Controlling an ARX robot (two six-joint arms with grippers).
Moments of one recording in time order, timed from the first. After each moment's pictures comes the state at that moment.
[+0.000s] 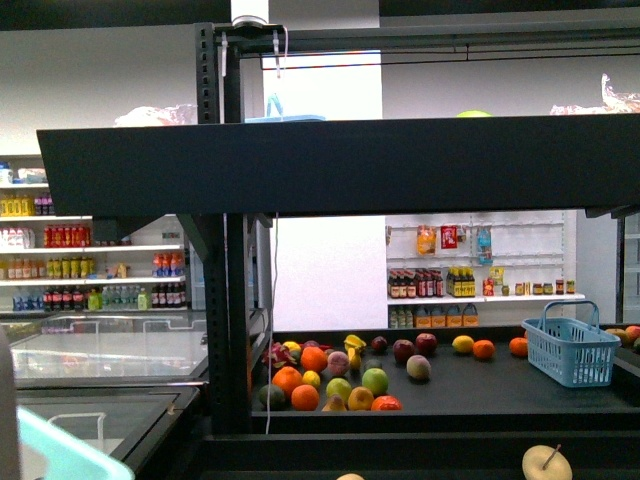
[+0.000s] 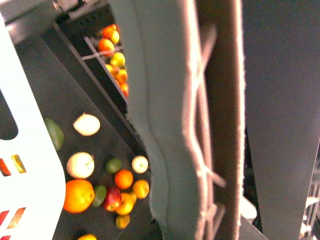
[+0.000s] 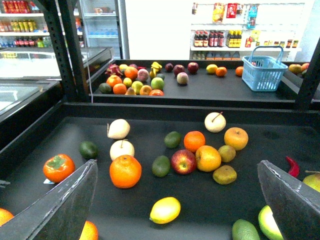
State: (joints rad) left arm 0.17 1.33 0.90 0.29 0.53 -1.09; right arm 0.00 0.00 0.02 0.00 0.00 0.00
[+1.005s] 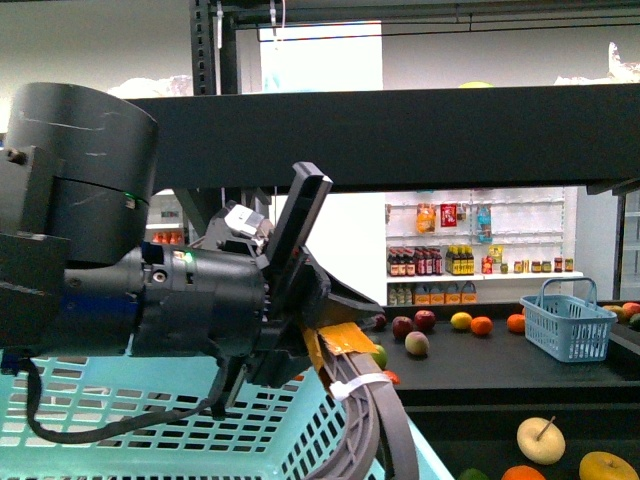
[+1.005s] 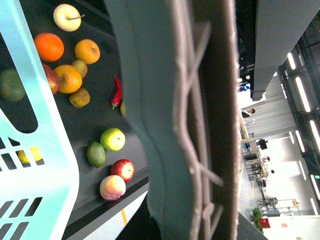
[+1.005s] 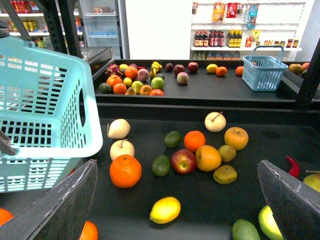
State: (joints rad) left arm -0.39 1.73 1.13 0.39 0.68 -0.89; right arm 0.00 0.00 0.02 0.00 0.00 0.00
